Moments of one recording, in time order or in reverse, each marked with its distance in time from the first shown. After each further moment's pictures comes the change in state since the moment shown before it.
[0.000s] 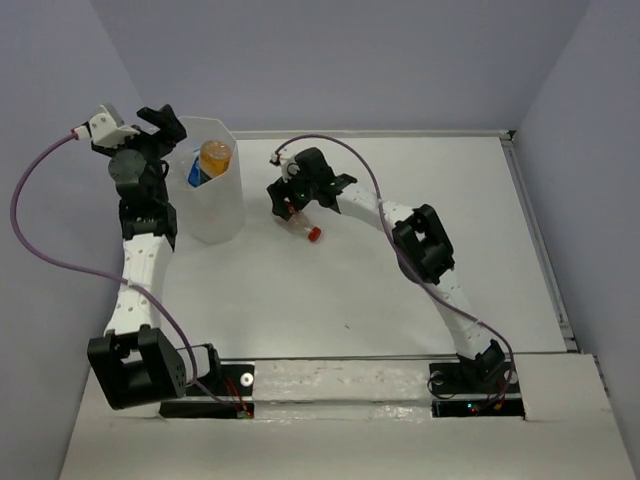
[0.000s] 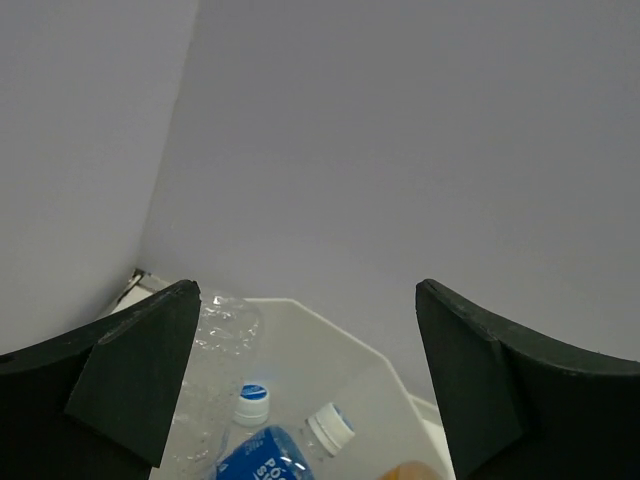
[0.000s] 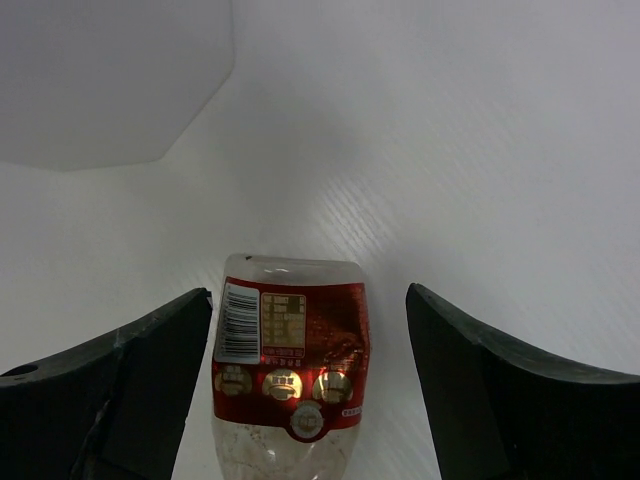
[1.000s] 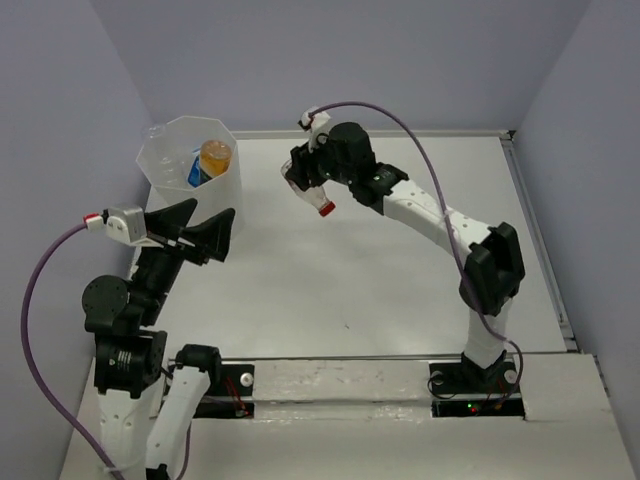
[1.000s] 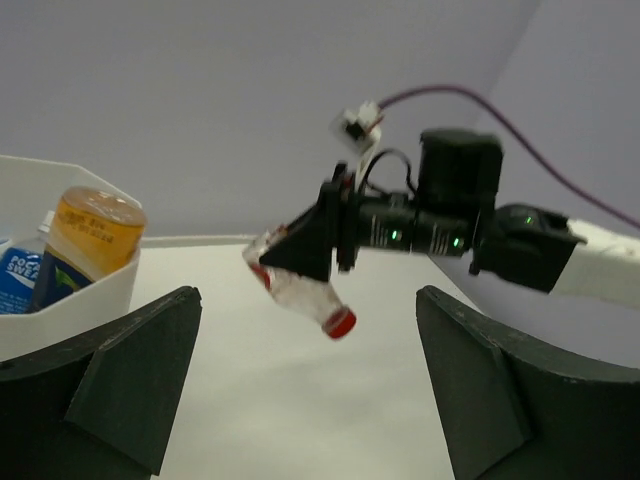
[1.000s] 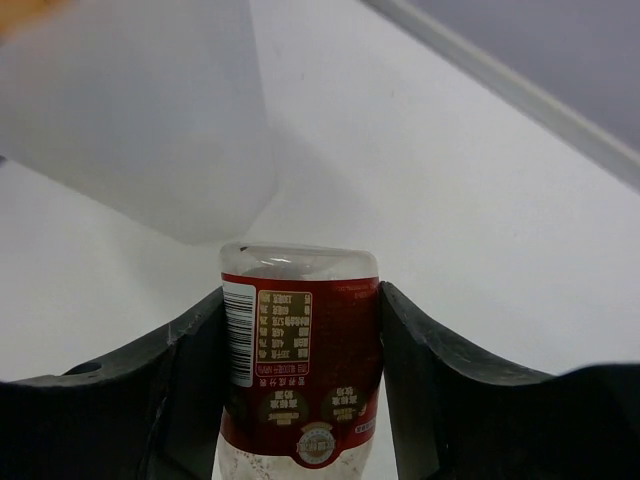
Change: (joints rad) left arm -0.259 -0.802 -0.108 -0.634 0.379 0.002; right arm 0.022 -0.502 -0.359 0.098 0.147 0.082
